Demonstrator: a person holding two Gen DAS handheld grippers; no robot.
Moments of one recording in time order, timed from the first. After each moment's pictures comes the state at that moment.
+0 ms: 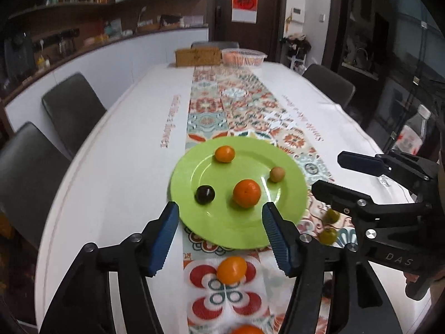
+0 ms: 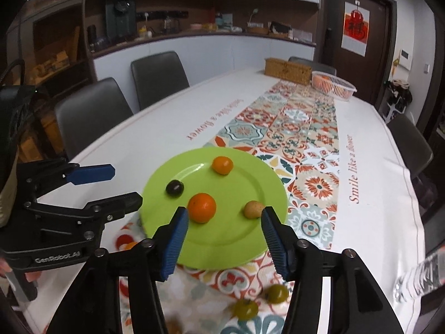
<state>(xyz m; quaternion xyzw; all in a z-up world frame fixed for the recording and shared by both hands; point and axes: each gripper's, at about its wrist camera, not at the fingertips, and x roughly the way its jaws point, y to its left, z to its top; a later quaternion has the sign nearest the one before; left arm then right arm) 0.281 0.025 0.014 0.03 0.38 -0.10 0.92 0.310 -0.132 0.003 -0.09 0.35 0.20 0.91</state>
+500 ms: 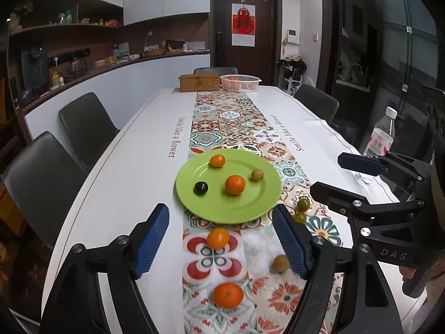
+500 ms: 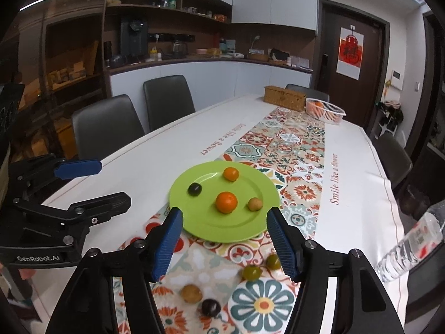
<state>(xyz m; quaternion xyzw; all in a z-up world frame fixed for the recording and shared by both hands) 0.187 0.022 0.048 0.03 0.32 -0.09 0.94 0.223 -0.143 0.036 -0.10 0.29 0.20 0.93</state>
